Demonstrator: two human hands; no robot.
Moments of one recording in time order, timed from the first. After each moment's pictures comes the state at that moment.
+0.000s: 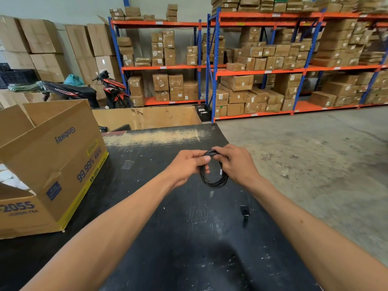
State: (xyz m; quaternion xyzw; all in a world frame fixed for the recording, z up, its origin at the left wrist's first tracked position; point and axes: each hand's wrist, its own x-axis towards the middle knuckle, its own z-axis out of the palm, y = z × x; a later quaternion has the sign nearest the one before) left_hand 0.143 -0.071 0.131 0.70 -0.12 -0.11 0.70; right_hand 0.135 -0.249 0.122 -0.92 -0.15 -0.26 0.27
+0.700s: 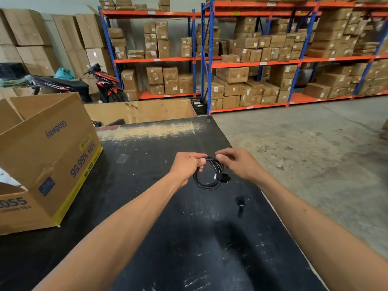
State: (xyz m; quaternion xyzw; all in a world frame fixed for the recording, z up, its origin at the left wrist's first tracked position) left_hand 0.151 -0.090 0.094 0.73 0.01 -0.05 0.68; right_hand 0.127 -0.279 0.104 -0.90 -0.06 -0.05 0.42
